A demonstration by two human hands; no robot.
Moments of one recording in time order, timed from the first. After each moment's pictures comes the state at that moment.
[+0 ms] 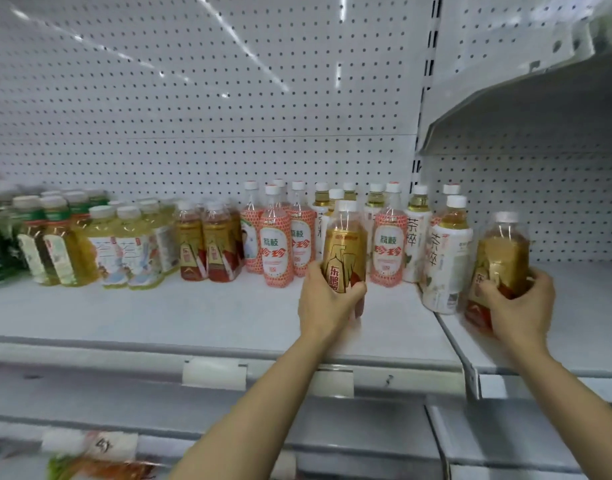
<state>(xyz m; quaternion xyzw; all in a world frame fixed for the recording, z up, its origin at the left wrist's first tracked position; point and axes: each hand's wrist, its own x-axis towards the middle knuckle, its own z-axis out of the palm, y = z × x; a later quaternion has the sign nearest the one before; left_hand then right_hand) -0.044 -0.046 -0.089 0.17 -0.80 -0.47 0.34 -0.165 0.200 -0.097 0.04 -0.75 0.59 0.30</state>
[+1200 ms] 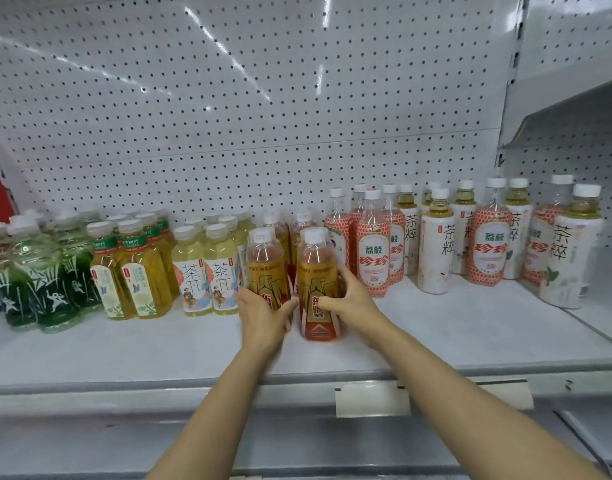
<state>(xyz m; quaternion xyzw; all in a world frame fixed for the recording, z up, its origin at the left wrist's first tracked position) 0.048 -0.344 -0.108 0.26 -0.78 -0.46 0.35 -0.011 -0.190 -0.081 0.29 -0.71 0.64 -0.08</state>
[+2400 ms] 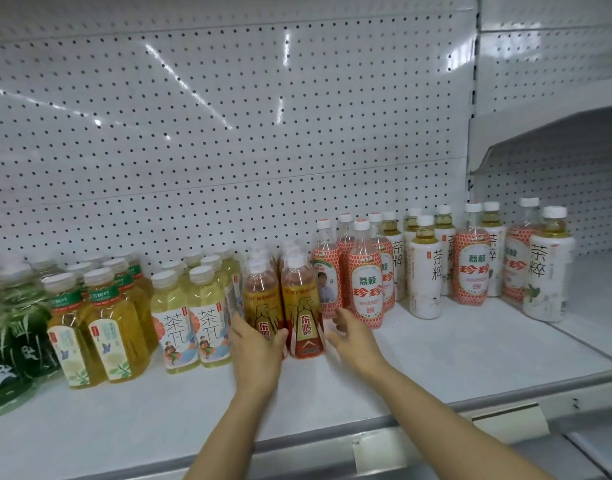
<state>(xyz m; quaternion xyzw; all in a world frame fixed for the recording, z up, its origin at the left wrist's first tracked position) 0.026 -0.367 -0.101 0.23 -0.82 -0.39 0.35 -0.039 -0.210 -0.101 0.22 -0.81 0.54 0.03</state>
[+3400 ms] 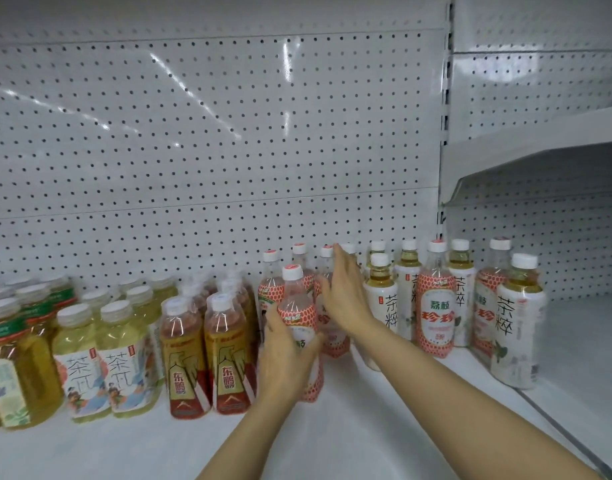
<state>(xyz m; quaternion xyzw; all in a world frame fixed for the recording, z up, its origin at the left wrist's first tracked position) -0.062 -0.229 -0.057 0.13 -0.84 -0.41 0.33 -0.168 -0.140 0.000 0.28 -0.82 0.42 0.26</state>
